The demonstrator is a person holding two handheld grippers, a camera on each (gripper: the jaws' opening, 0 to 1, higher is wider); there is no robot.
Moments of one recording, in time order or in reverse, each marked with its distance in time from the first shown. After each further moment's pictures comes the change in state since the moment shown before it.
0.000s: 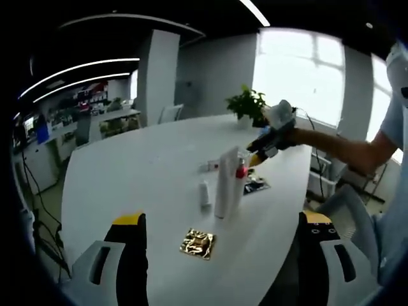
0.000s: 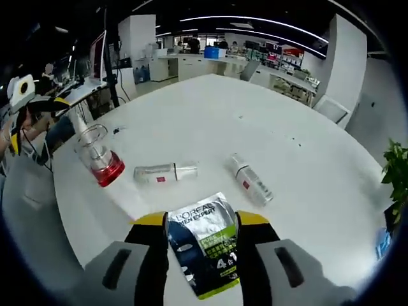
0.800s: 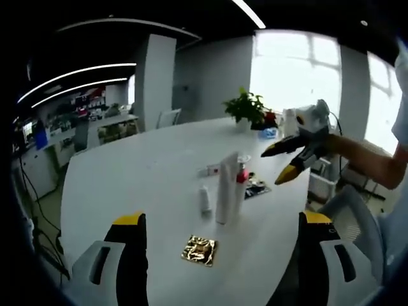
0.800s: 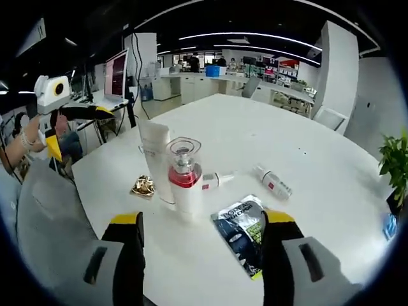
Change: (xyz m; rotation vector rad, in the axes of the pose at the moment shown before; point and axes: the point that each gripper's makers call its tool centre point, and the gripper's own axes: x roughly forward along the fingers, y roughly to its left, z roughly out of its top) left arm 0.008 0.001 0.007 0.024 -0.026 -0.009; right arm -0.056 0.076 0.009 0.054 -0.156 -0.019
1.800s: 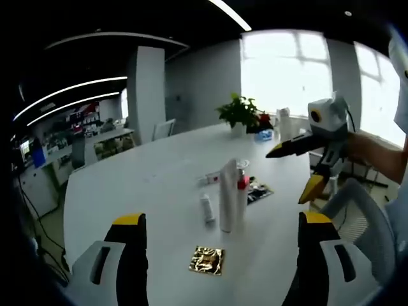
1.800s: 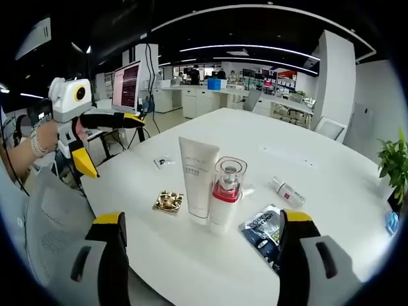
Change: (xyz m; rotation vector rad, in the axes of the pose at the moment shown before) left arm 0.005 0.001 0.009 0.082 -0.052 -0.011; right arm -0.012 0.067 0.023 0.011 -0.089 0.014
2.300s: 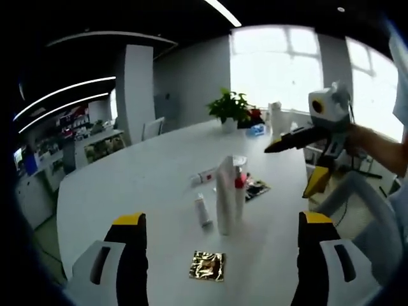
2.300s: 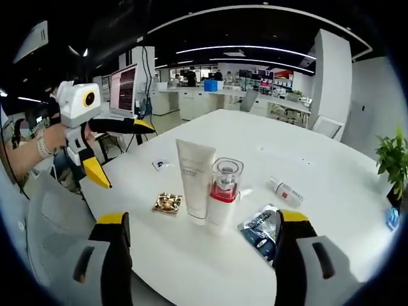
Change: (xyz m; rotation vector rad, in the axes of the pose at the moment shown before) left arm 0.020 -0.002 -0.001 0.052 0.025 -0.060; right arm -0.003 -0.001 0.003 0.019 -0.011 -0.019
